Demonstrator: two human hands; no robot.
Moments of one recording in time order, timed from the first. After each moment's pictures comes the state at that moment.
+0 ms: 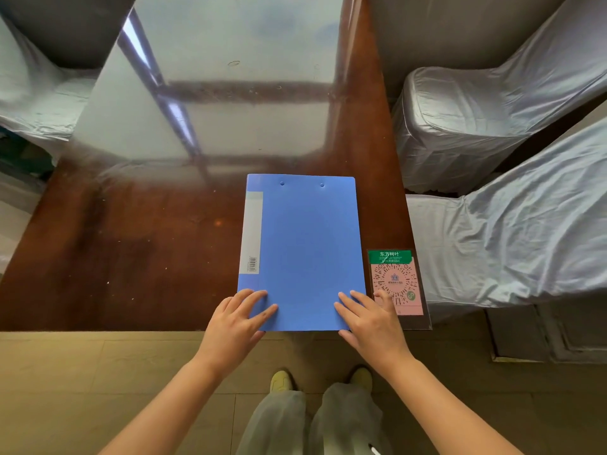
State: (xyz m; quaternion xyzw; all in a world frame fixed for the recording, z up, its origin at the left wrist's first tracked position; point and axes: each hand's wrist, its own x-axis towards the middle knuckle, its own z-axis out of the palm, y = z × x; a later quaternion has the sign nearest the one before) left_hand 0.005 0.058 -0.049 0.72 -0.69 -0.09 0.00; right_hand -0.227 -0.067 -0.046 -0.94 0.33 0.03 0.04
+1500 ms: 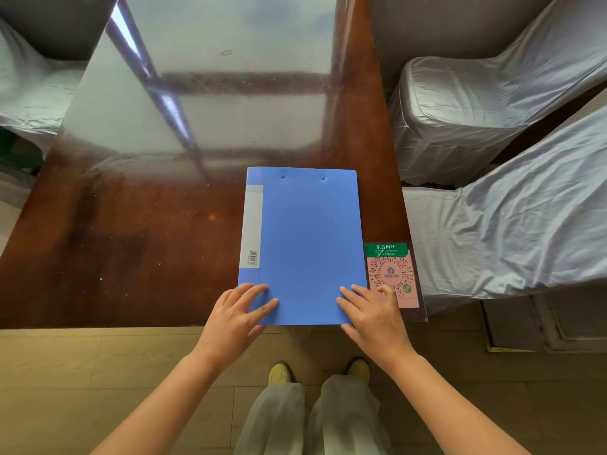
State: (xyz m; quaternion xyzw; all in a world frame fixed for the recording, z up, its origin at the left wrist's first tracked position) left_hand 0.005 0.055 -0.061 0.70 -0.70 -0.09 0.04; right_hand -0.237 -0.069 -0.047 -0.94 0.34 -0.01 0.03
